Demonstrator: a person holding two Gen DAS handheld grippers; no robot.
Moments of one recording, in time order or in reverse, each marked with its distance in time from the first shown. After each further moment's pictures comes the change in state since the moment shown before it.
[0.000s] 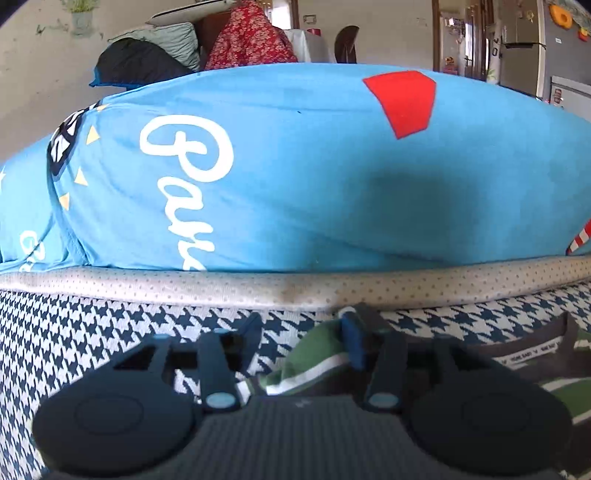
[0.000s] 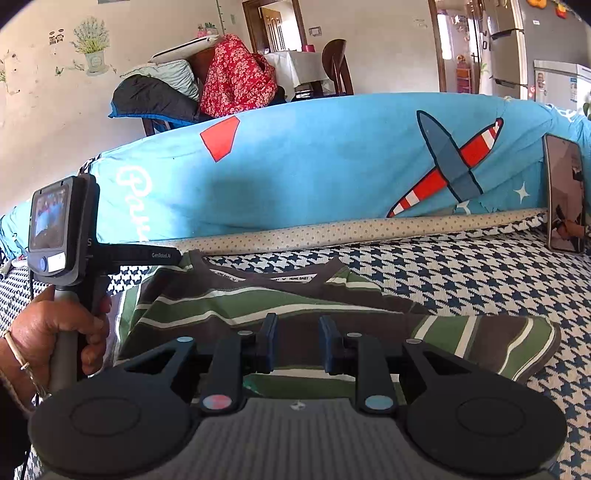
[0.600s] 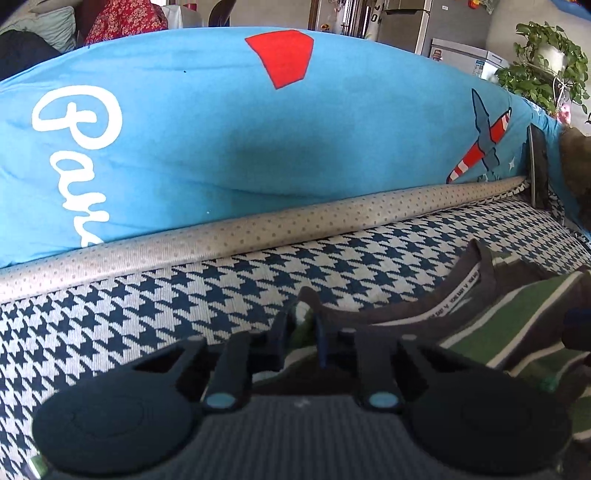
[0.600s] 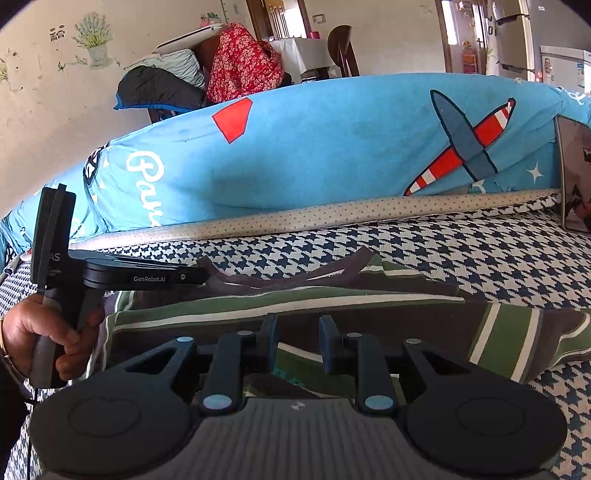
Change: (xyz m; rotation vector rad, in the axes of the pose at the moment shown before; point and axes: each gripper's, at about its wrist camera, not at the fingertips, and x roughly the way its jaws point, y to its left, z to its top) left arm -0.002 0.002 -0.023 0.222 0.106 -0.394; right arm 0.005 0.012 -0.012 0.021 0.051 0.026
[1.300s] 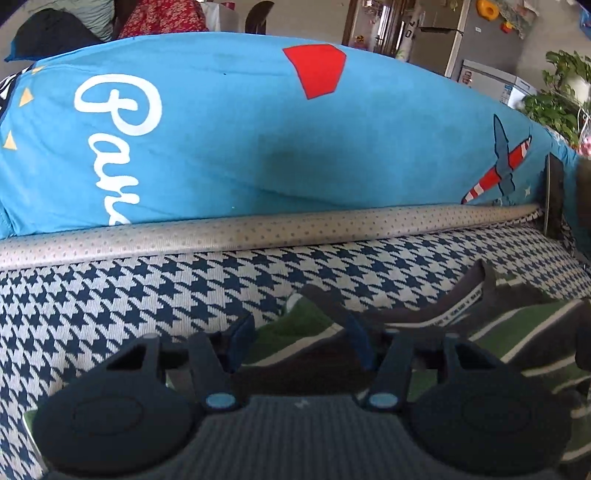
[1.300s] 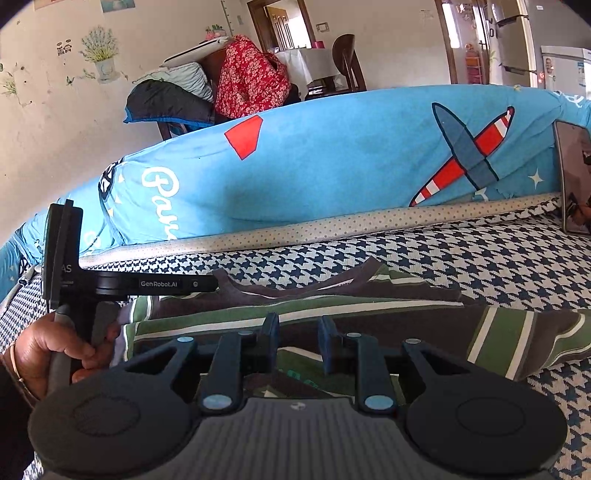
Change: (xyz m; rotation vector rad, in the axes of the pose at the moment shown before) left arm -0.008 0.003 -0.010 -0.094 0.010 0.021; right arm -0.017 0.000 0.002 0.018 -0.029 0.043
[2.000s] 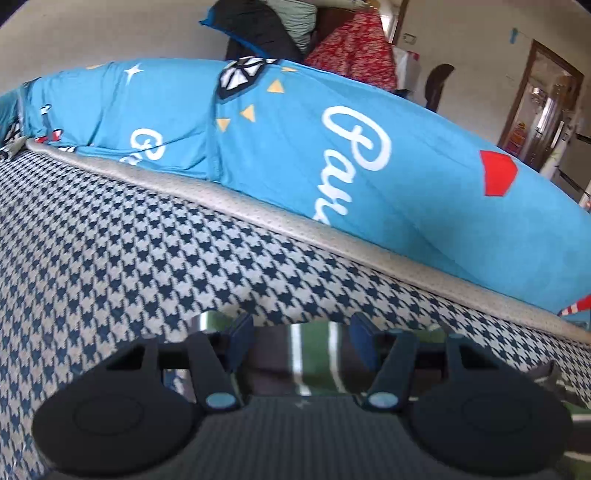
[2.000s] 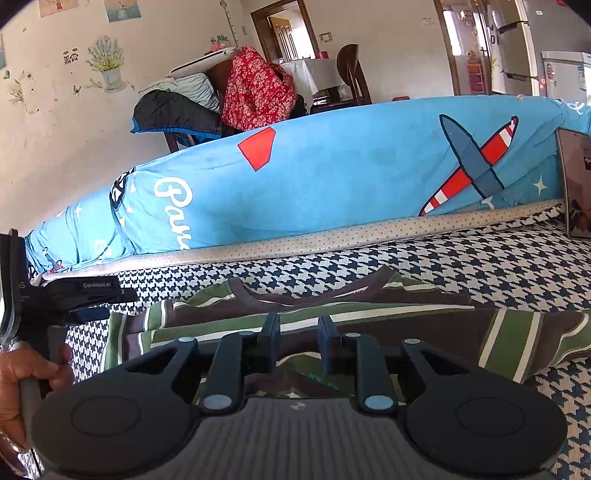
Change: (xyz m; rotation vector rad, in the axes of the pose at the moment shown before) left arm -0.092 0.041 -0.035 -0.430 -0.144 0.293; right arm -0.010 0.010 -0.001 0.006 -0.039 0.017
